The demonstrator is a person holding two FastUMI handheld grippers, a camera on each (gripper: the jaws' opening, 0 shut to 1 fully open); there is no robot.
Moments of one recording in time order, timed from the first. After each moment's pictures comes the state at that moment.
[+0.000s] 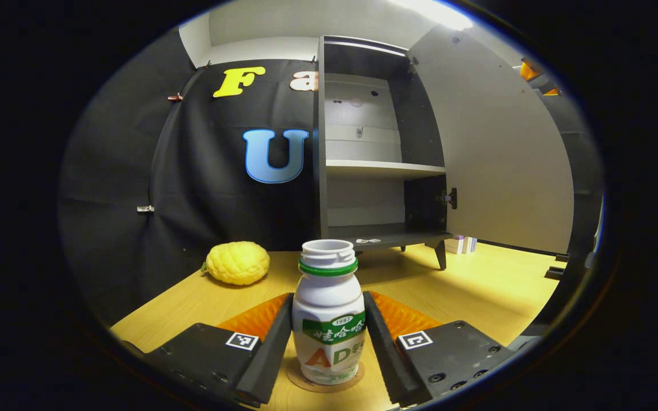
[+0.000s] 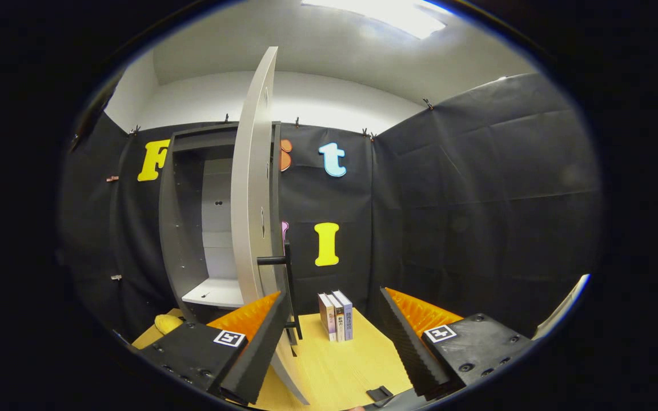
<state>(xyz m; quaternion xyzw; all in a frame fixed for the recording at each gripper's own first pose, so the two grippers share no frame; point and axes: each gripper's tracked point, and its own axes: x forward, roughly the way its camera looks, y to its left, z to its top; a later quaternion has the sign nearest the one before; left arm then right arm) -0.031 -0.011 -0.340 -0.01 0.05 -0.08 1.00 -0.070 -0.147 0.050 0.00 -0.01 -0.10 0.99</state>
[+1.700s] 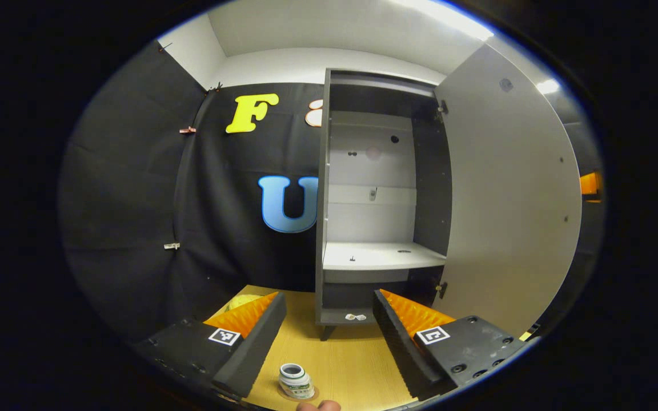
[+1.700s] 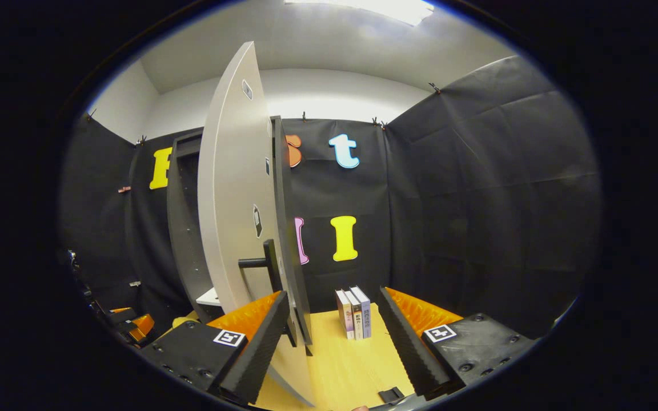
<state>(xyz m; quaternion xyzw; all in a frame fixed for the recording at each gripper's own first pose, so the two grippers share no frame) -0.045 -0.039 -0.058 -0.03 0.03 0.00 1.00 -0.048 -0.150 0.045 0.05 0.01 -0.03 1.00</state>
